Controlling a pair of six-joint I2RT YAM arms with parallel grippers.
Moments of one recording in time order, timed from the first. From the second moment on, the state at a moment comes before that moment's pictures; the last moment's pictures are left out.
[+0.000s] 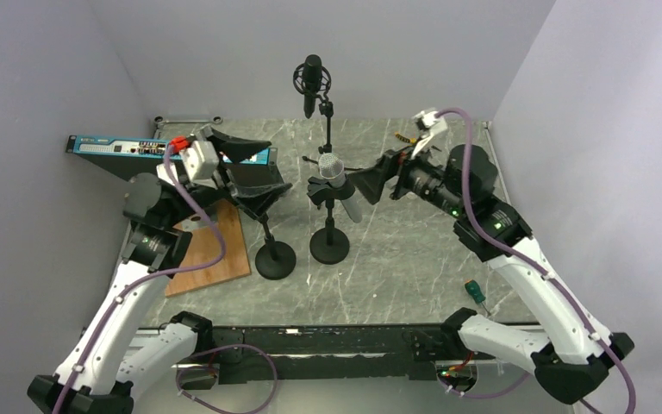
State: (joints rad) left arm -0.34 0.84 0.99 0.29 0.76 -0.19; right arm 0.58 0.98 1.25 -0.35 -0.23 0.35
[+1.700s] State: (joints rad) left arm -0.52 0.85 0.82 0.20 0.58 0.05; right arm 1.10 1.41 1.43 -0.32 0.85 0.02
